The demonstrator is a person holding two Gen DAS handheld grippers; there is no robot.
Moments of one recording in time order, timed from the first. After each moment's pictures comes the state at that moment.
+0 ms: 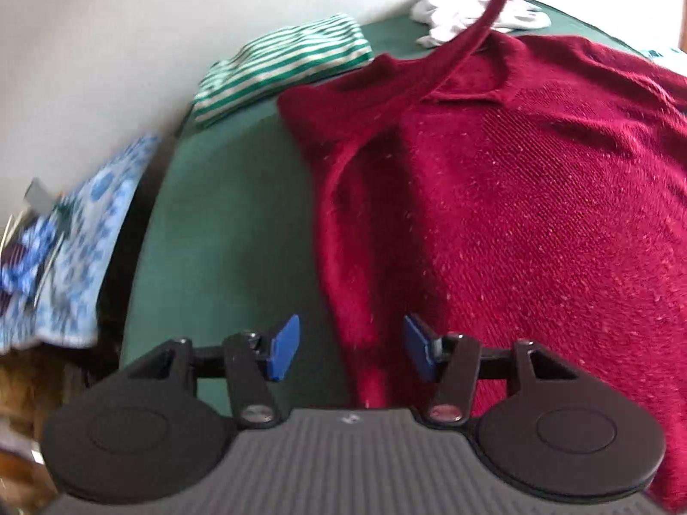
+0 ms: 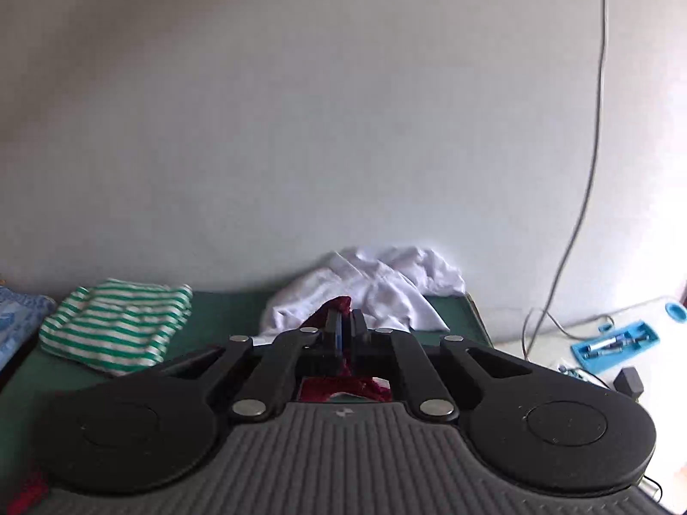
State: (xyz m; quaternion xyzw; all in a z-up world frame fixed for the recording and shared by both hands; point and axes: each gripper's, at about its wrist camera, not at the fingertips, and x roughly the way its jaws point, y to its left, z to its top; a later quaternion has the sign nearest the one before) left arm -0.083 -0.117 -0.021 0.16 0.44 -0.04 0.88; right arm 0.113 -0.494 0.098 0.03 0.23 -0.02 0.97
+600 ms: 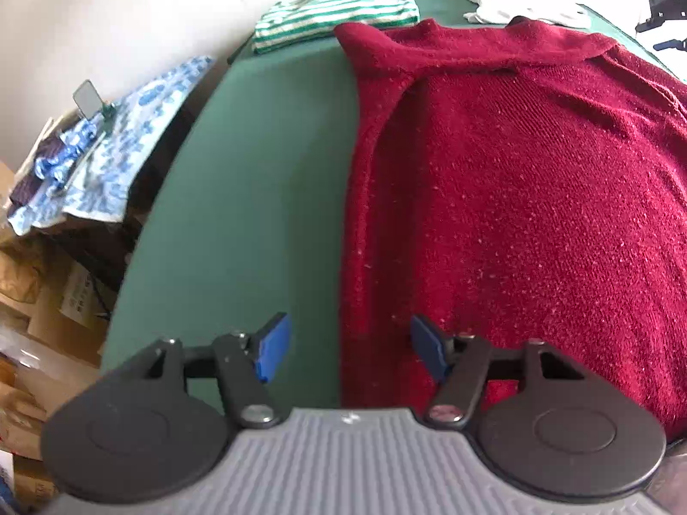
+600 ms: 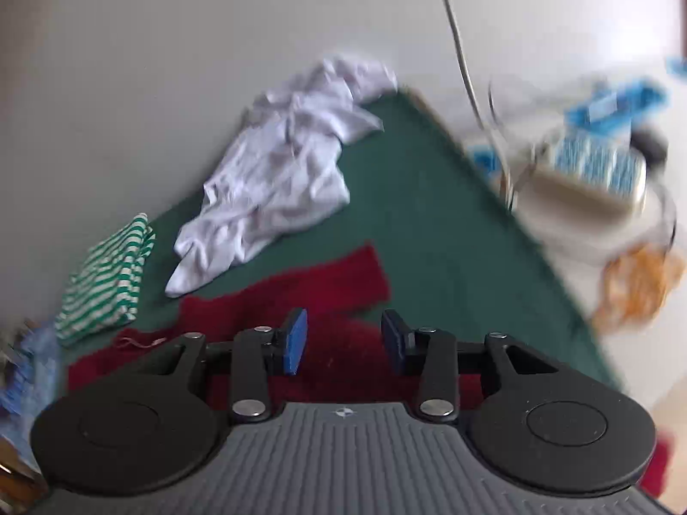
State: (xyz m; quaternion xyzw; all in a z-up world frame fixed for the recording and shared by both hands) left arm -0.144 -0.120 -0.028 0.09 0.48 0.03 0.87; right arm 0.098 -0.567 -0.029 0.29 0.41 -0.01 0.87
